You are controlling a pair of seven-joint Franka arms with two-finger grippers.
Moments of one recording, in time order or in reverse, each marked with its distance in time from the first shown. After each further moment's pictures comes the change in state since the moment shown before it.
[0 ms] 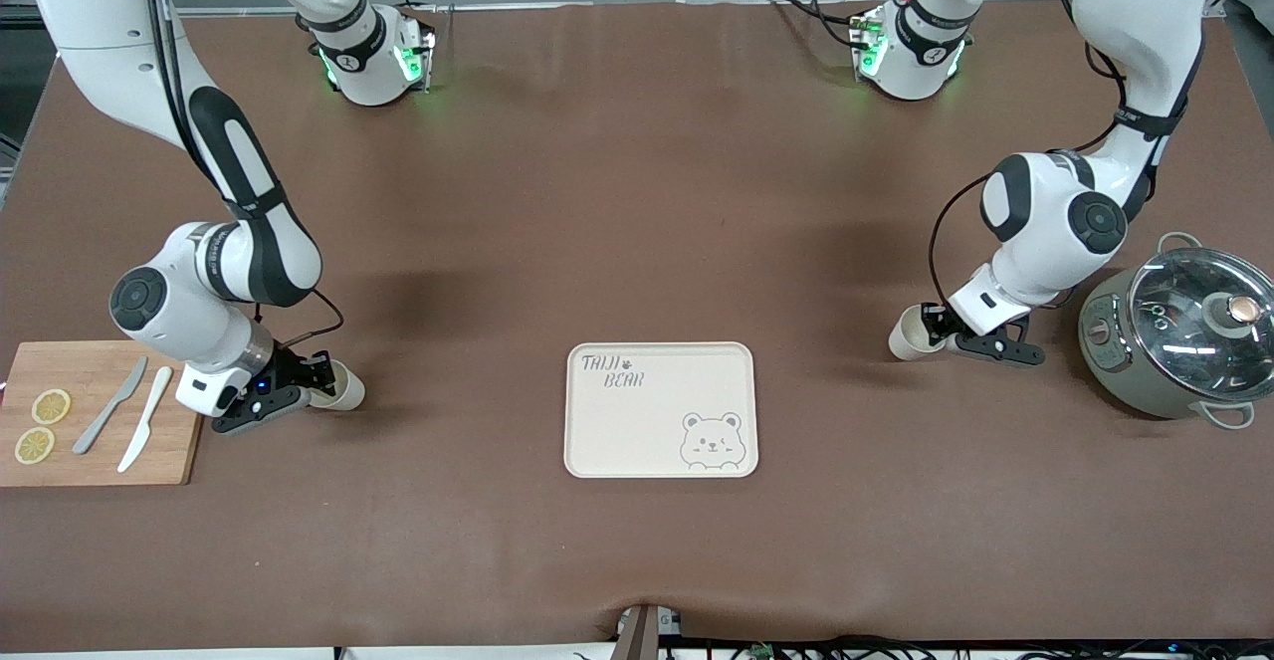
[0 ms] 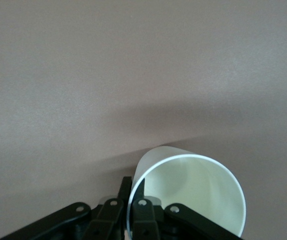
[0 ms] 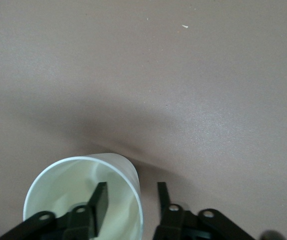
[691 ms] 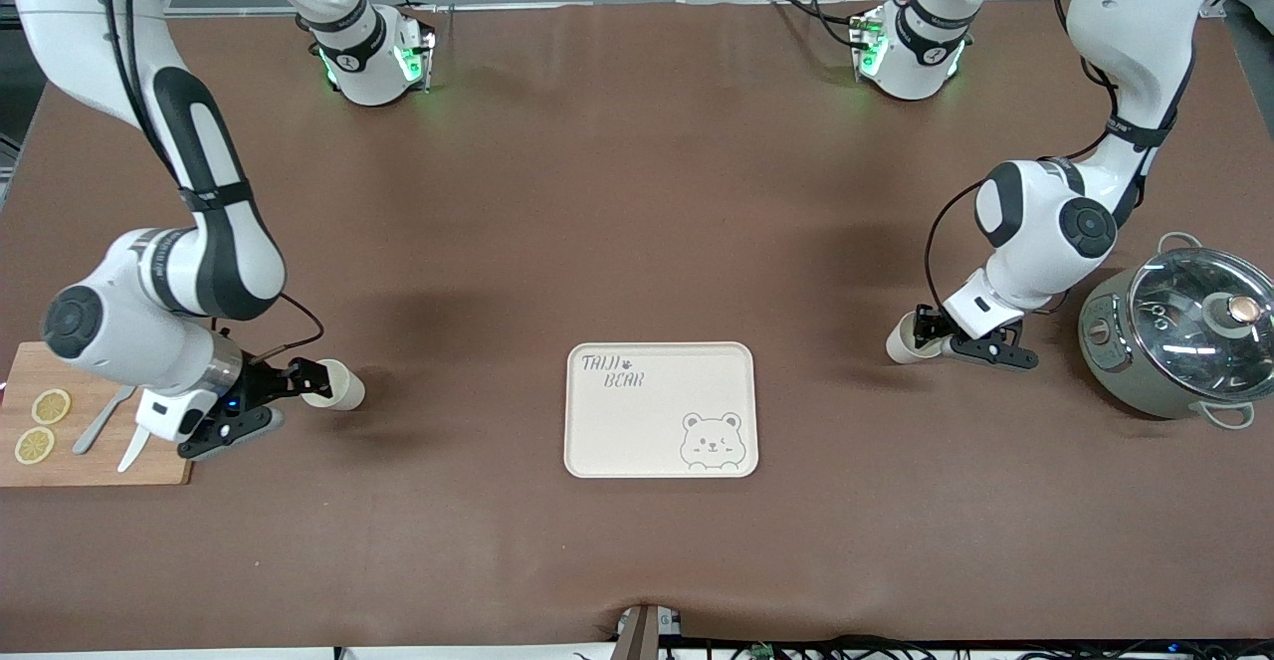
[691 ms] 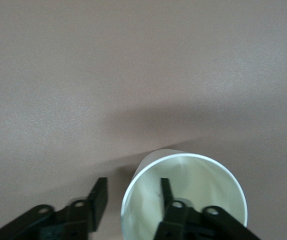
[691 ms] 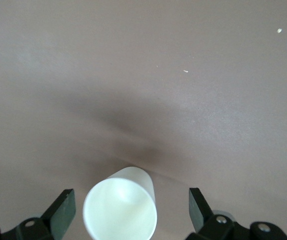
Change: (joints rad) left arm 0.000 0.027 0.000 0.000 0.000 0.042 0.013; right arm 0.002 -0.013 0.003 0.263 0.013 -0.358 0.072
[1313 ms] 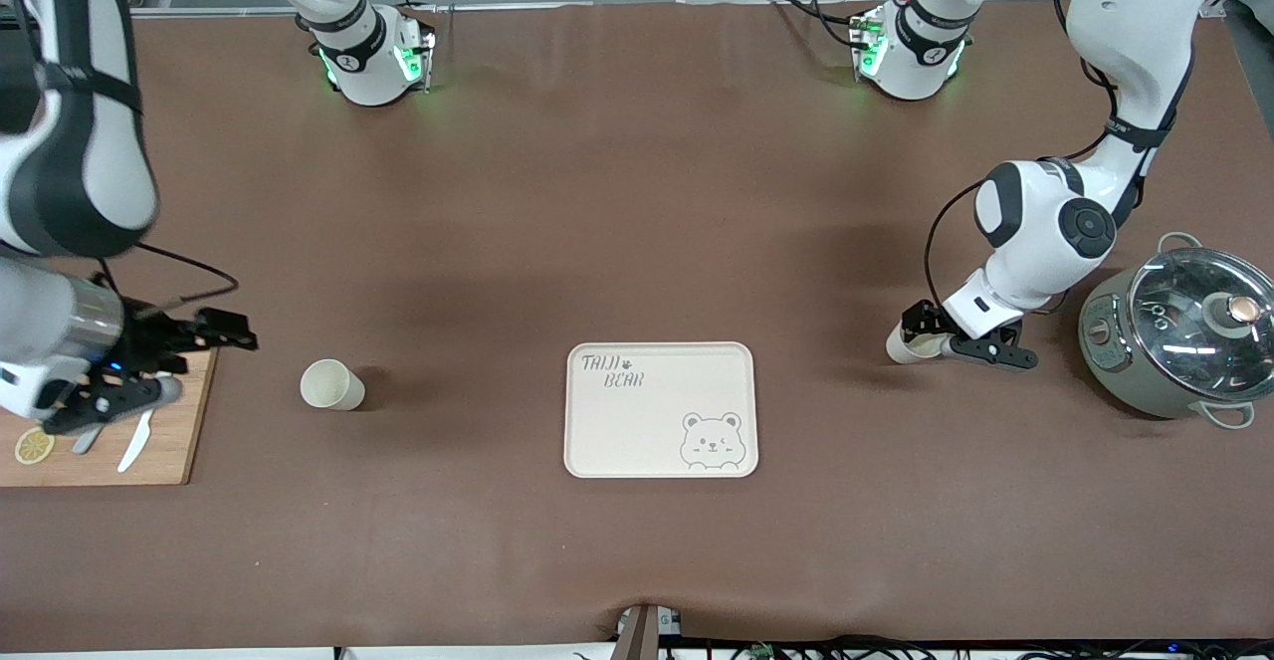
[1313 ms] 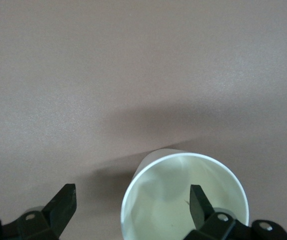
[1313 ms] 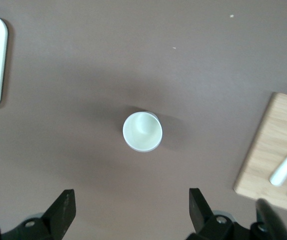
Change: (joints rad) left arm 0.000 0.000 0.000 -0.001 0.000 0.001 0.001; right arm -0.006 -0.143 -0.021 0.292 -0.077 -0.553 0.138
